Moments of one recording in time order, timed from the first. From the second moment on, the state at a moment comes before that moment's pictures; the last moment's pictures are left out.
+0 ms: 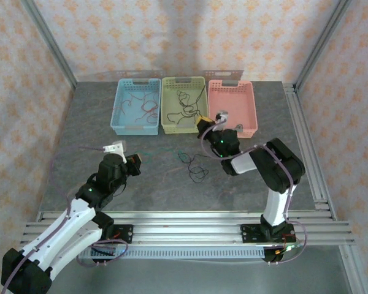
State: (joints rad) left arm -0.42 0.68 0.40 -0.22 -0.13 -0.64; right arm 0.52 1.86 0.72 1.18 -0.03 0.58
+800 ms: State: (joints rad) left arm -0.42 0.68 0.40 -0.21 -0.13 -0.64; right arm 0.56 1.84 0.96 0.57 0.15 0.44
